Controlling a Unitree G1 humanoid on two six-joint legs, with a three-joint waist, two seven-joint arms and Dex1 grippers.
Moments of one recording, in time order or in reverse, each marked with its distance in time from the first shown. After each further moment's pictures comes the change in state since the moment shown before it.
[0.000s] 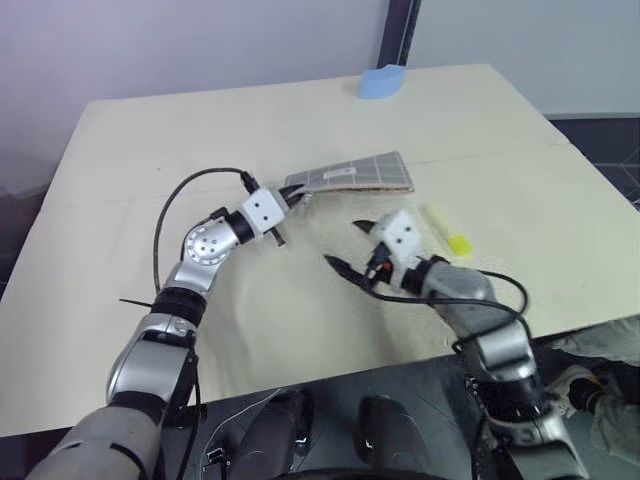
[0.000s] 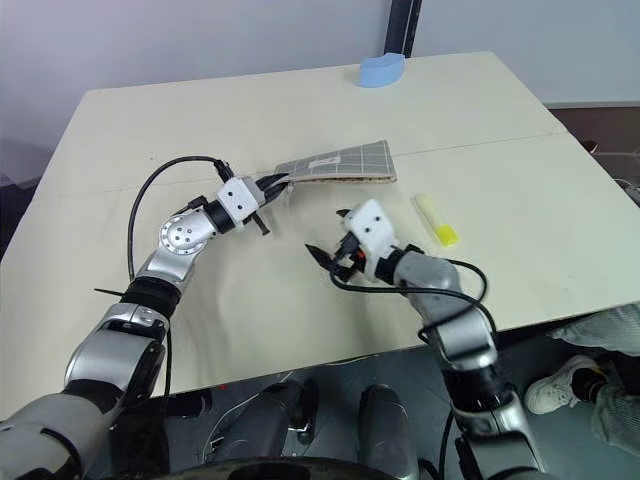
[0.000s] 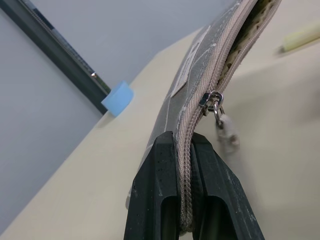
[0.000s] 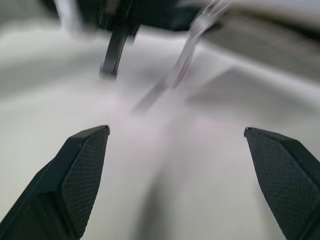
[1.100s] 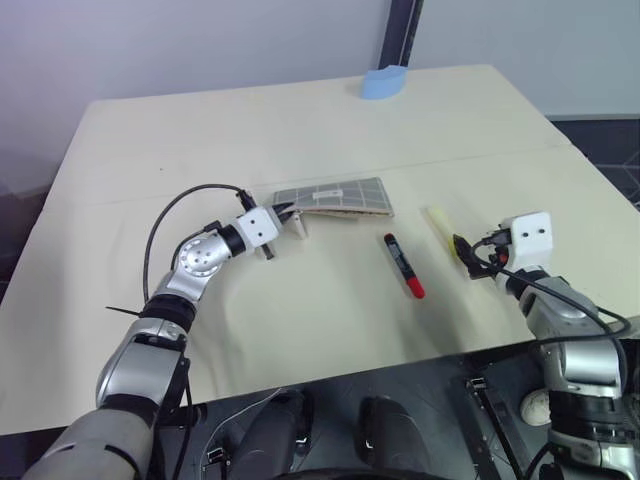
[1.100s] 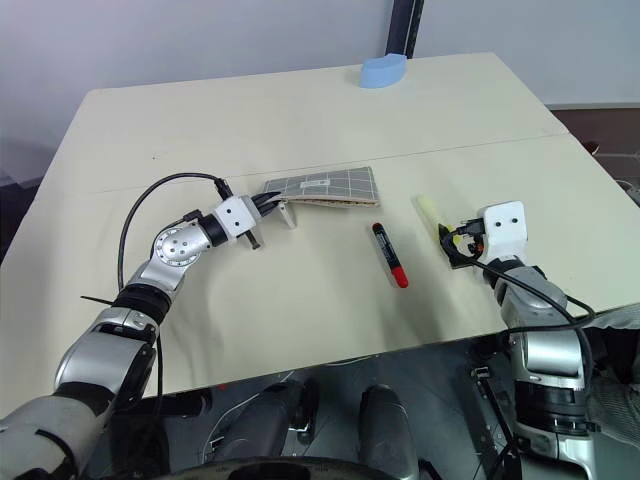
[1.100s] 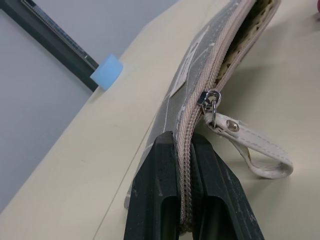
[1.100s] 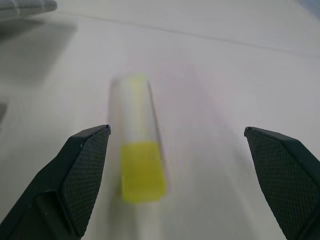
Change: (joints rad) left arm 0.018 0.034 -0.031 0.099 0.064 -0.074 0.026; right arm 0.048 -0.180 -0.358 0.368 0.006 -0.063 -0.203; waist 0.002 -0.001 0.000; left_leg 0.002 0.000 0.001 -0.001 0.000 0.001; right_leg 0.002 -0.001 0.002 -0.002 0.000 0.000
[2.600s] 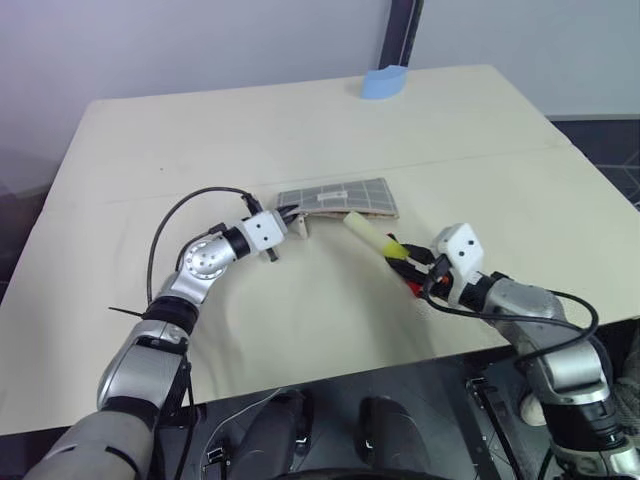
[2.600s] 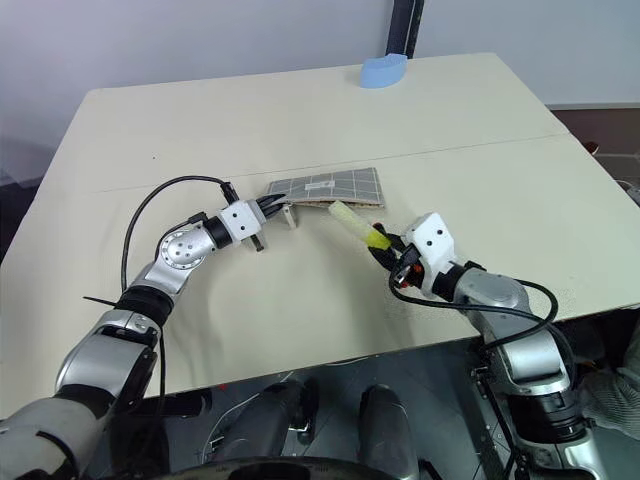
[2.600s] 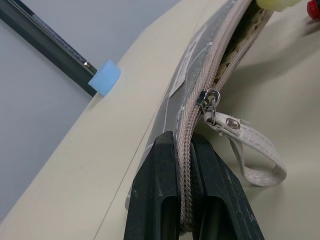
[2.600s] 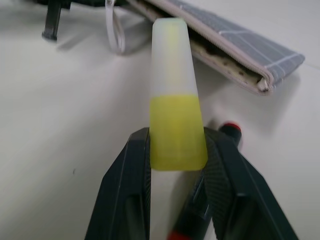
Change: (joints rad) left arm 0.014 -0.005 -0.026 -0.031 0.031 -0.004 0.036; right arm 0.049 -0.068 0.255 -0.277 0.104 -0.011 0.264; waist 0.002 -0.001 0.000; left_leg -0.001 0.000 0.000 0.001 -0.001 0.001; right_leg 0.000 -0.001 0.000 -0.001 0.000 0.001
